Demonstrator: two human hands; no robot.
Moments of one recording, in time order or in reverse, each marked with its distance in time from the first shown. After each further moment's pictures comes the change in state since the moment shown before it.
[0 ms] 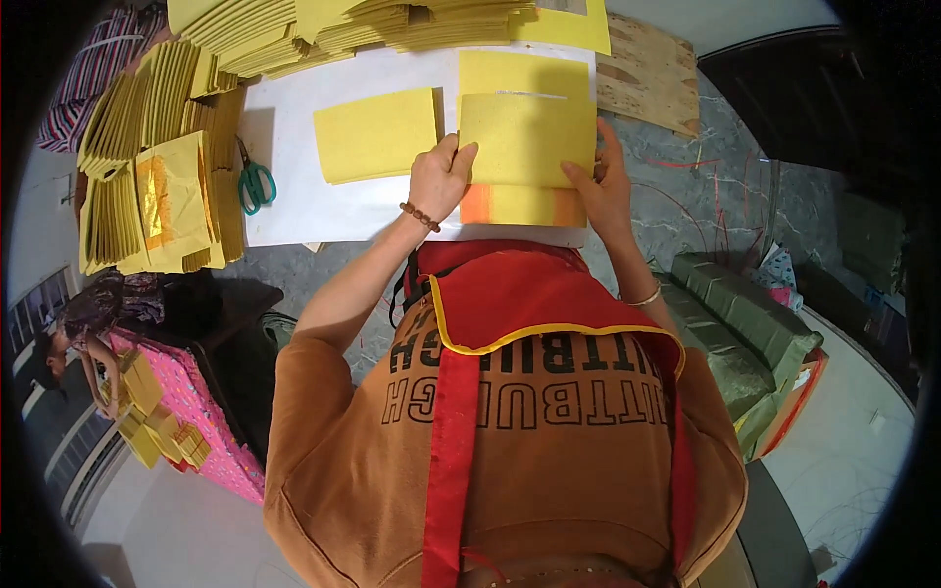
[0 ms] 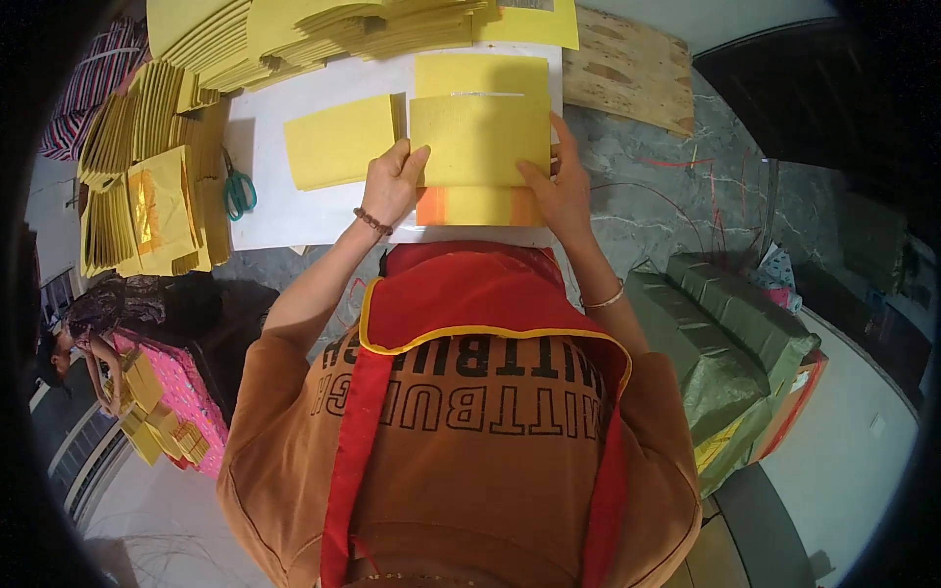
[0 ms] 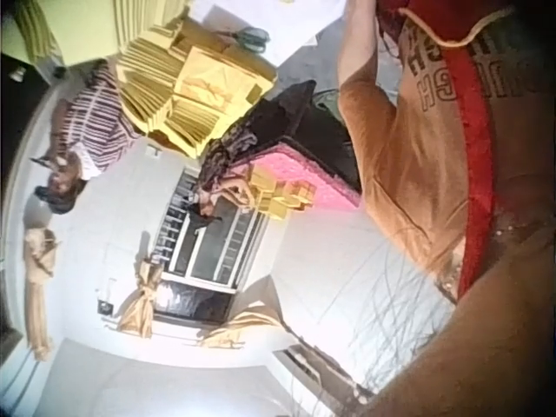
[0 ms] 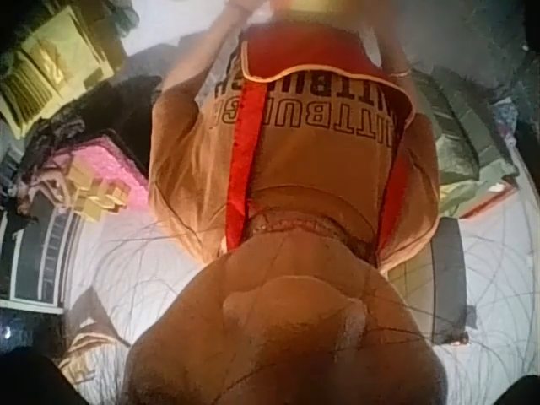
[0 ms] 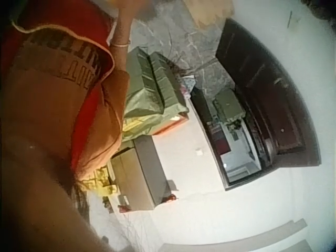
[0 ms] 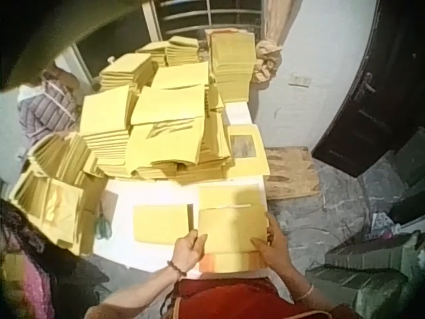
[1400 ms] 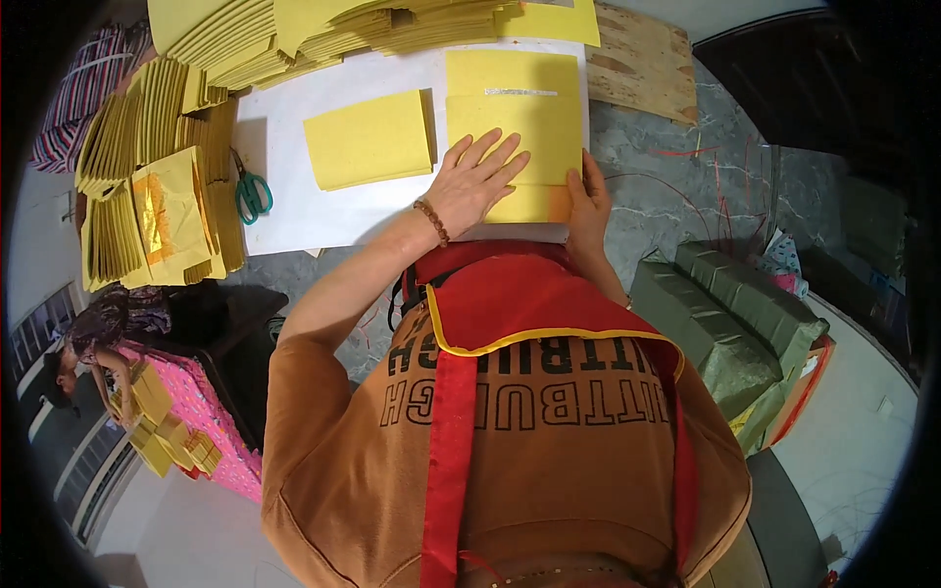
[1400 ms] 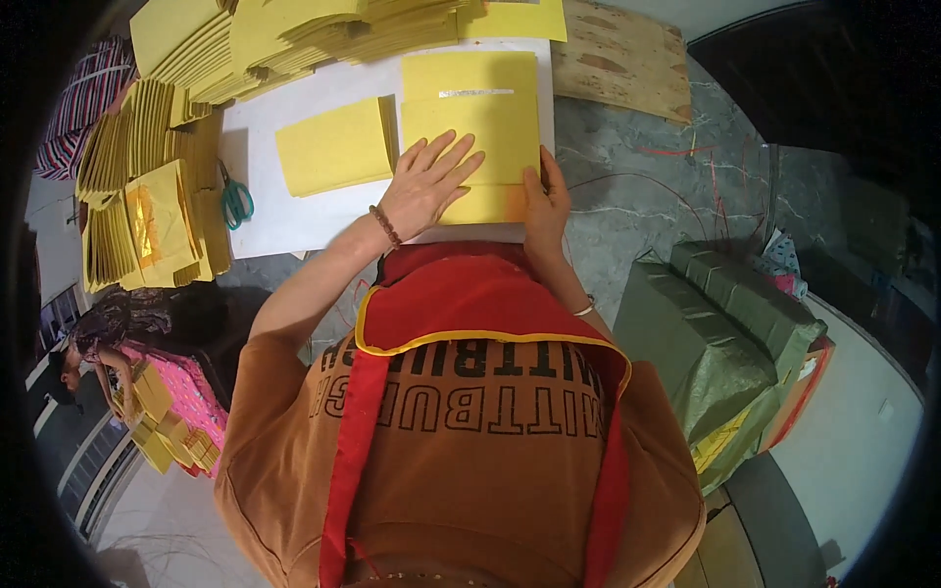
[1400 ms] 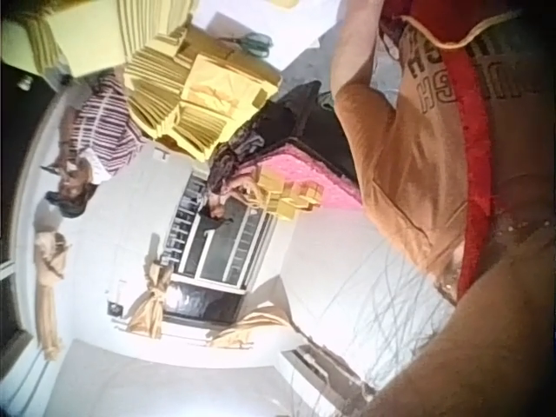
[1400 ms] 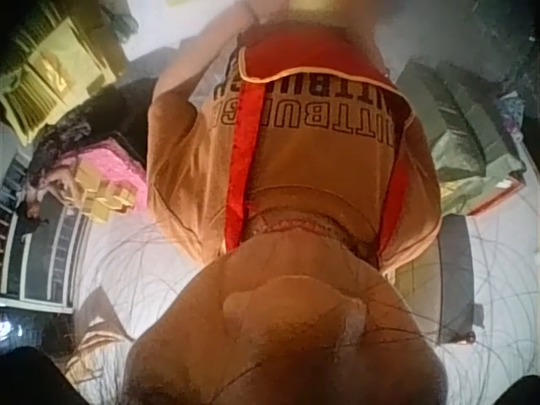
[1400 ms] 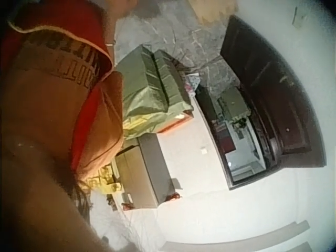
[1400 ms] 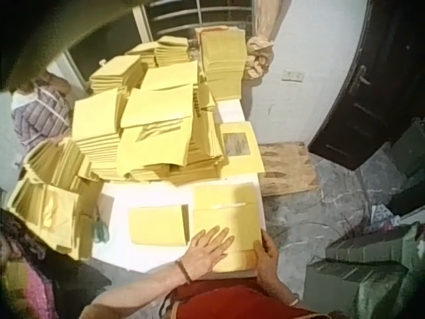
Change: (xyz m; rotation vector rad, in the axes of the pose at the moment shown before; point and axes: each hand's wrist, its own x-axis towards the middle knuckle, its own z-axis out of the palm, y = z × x) left_hand -0.005 0.017 0.015 0.592 -0.263 0.694; right_hand -0.028 0.032 0.029 0.503 0.266 0.117
